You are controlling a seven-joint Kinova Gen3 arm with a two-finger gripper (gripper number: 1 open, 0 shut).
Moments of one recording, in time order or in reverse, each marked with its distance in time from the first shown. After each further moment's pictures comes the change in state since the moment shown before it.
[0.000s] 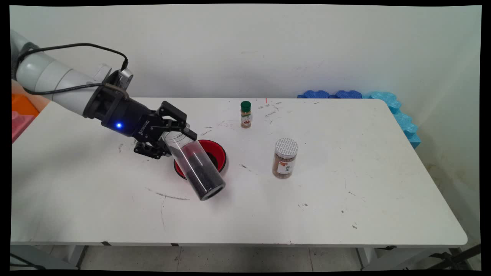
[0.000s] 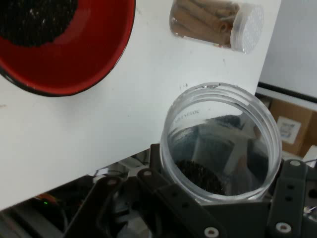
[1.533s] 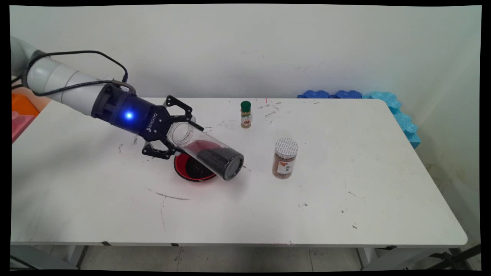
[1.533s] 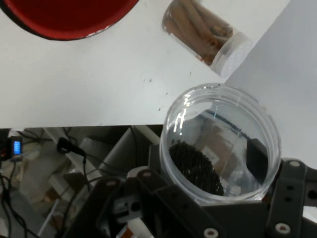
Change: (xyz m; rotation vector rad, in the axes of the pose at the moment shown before) arm 0.011 -0.006 0.010 -0.090 -0.038 -0.452
